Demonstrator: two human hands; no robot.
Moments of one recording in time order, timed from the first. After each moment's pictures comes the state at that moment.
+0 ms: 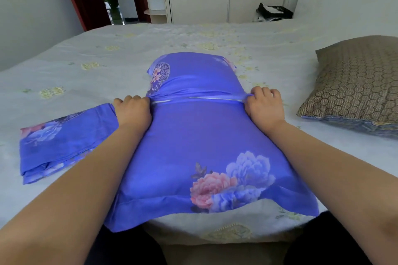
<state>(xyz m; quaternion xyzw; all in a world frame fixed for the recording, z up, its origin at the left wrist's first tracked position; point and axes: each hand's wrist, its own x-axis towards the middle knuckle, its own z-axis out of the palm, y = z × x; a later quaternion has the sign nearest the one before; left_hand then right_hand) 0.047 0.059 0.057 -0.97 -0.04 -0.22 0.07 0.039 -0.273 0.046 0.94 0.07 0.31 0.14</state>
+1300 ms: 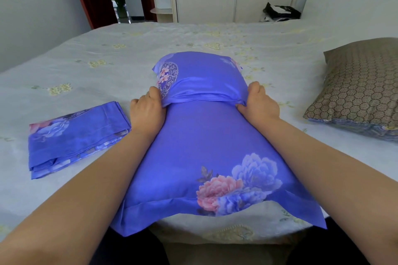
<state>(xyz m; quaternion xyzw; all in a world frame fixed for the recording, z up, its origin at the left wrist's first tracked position) 0.039 0.042 0.051 -0.95 0.01 -0.30 -0.07 0.044 -0.240 0.061 0.98 -0.03 0.17 -0.11</state>
